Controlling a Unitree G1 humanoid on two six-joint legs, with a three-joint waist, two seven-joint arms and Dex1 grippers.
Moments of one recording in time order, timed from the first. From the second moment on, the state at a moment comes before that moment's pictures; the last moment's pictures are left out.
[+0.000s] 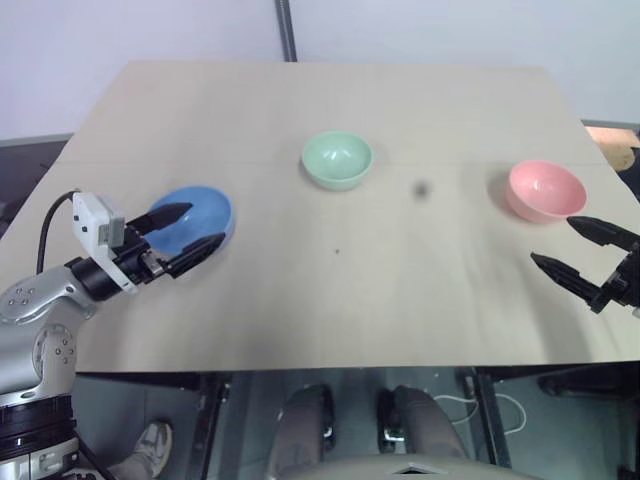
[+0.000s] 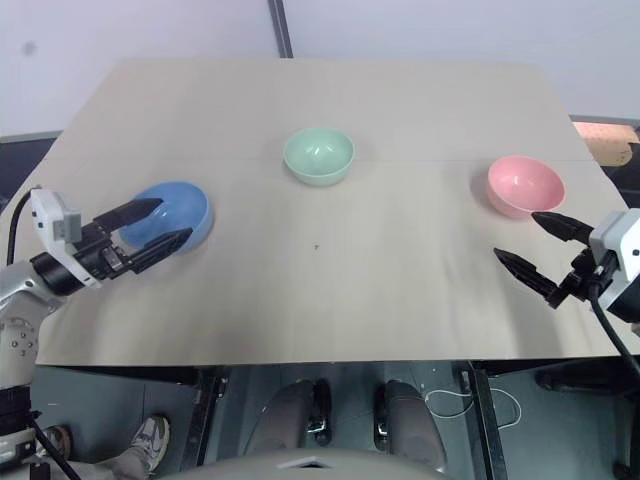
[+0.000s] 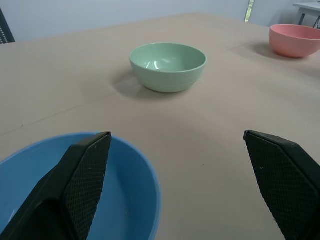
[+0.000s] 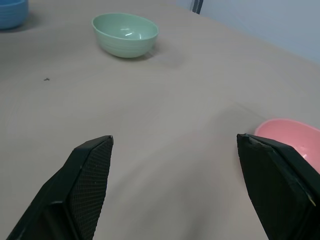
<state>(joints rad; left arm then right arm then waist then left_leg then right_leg) -0.08 0.79 0.45 -0.08 -0.63 0.33 -1.01 0.16 -0.81 -0.54 -0.40 0.61 0.35 0.88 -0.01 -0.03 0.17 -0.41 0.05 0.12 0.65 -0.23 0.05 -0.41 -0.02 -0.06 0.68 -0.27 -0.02</state>
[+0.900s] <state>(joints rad) -0.27 0.76 0.30 -0.24 -0.88 0.45 -1.23 -0.60 -0.78 0.03 0.45 0.05 0.40 0.63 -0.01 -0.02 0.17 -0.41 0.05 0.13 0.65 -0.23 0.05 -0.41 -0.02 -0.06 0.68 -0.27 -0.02</state>
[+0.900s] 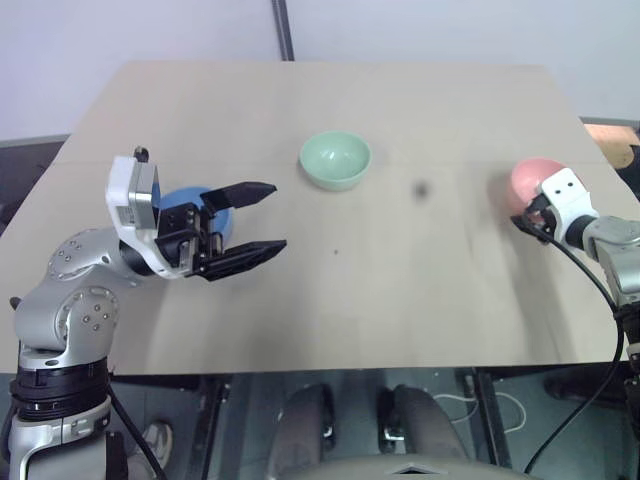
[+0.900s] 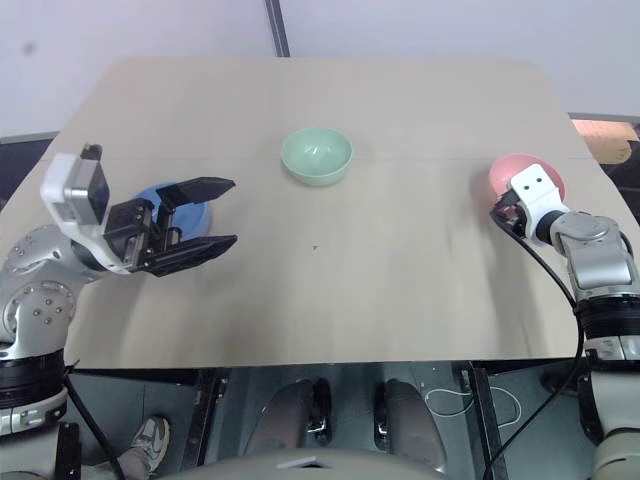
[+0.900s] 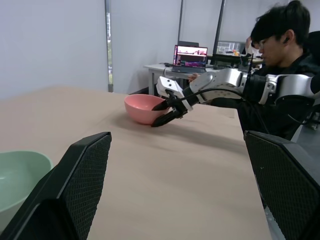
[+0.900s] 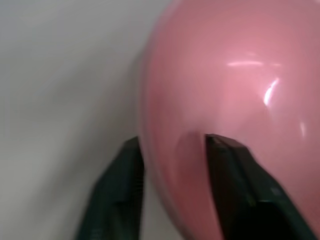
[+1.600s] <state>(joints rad) -0.19 0.74 0.31 -0.23 -0.81 0.40 -1.20 -0.52 -0.57 0.31 -0.18 0.11 0.39 0.89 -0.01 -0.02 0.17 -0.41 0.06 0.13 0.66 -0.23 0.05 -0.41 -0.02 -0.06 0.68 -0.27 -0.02</state>
